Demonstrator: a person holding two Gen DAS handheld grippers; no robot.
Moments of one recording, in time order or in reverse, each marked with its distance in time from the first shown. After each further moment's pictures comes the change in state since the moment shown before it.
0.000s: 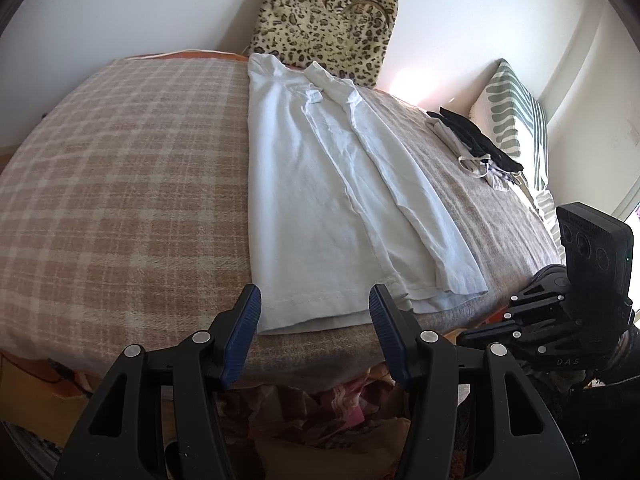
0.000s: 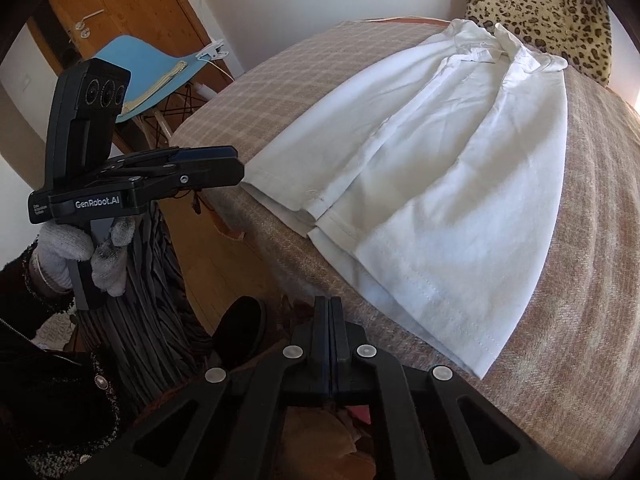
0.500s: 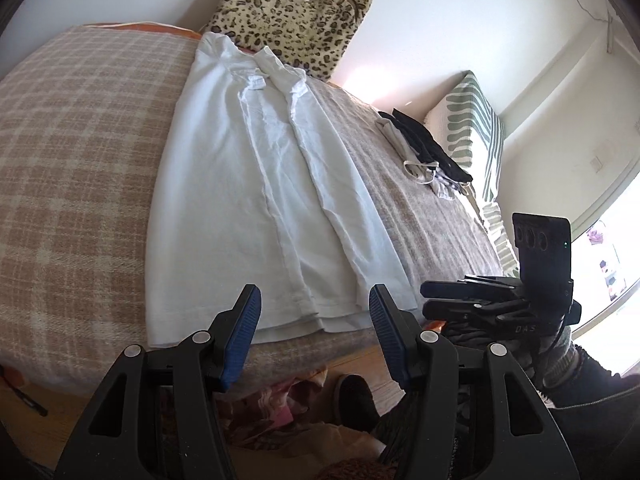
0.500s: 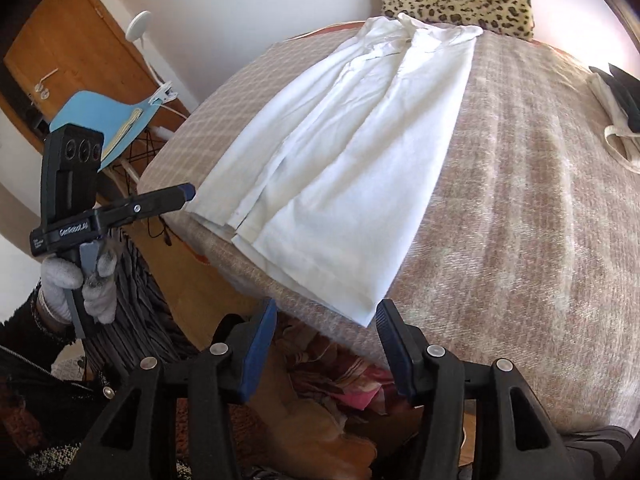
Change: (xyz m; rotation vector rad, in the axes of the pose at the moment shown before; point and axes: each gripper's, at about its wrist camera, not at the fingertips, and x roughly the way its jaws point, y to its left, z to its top) left arm 0.024 -0.034 0.010 -0.069 0.066 -0.279; right arm -0.052 -0.062 -0.017 0.245 -0.082 -0.114
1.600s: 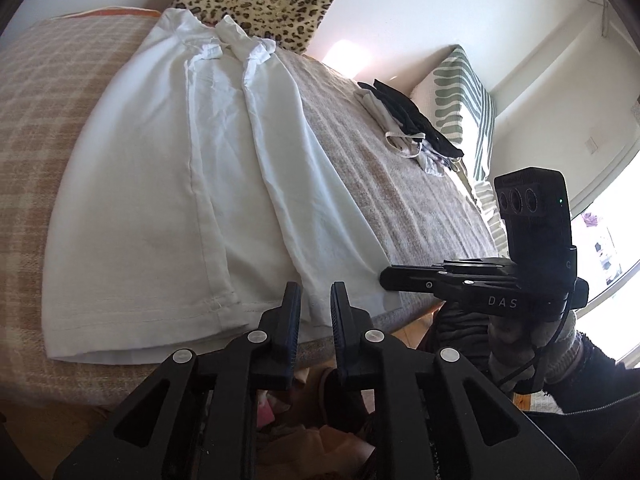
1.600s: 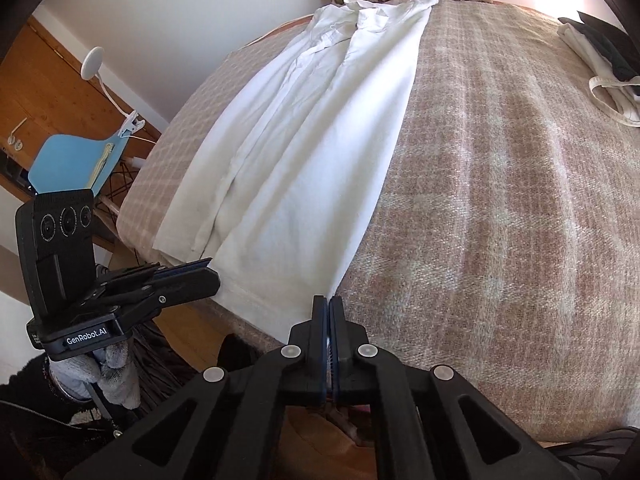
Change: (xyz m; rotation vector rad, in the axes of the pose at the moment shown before) left arm 0.036 -0.025 0.002 0.050 0.036 0.015; right arm 0.027 0.001 0.031 0.116 0.015 0.000
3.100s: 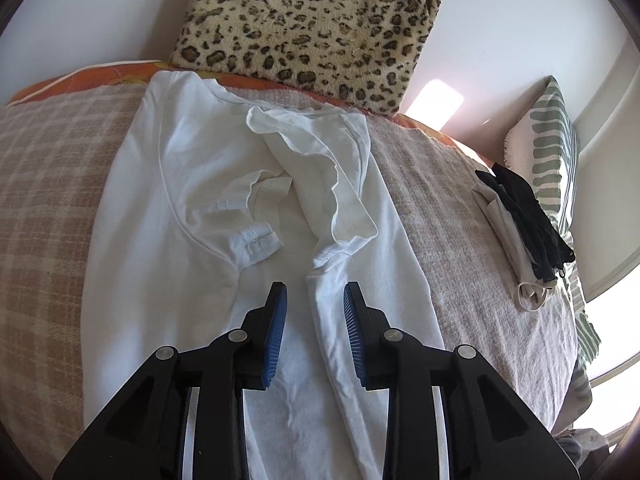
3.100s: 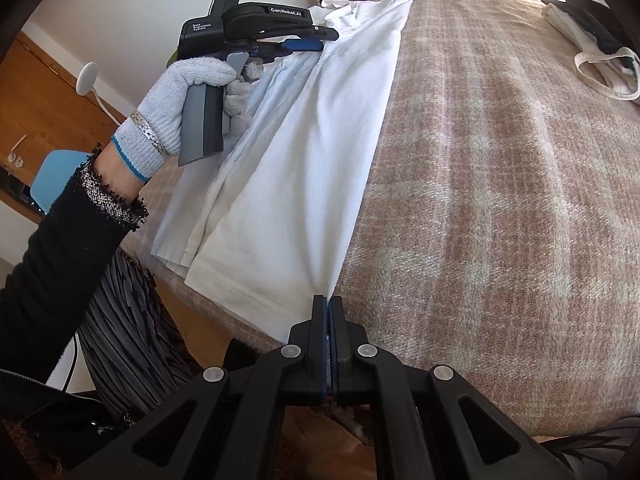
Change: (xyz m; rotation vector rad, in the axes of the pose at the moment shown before) left arm 0.106 0.088 0.219 -0.020 -0.018 0.221; right arm -0.014 -0.043 -0.004 0.059 -0.003 0.029
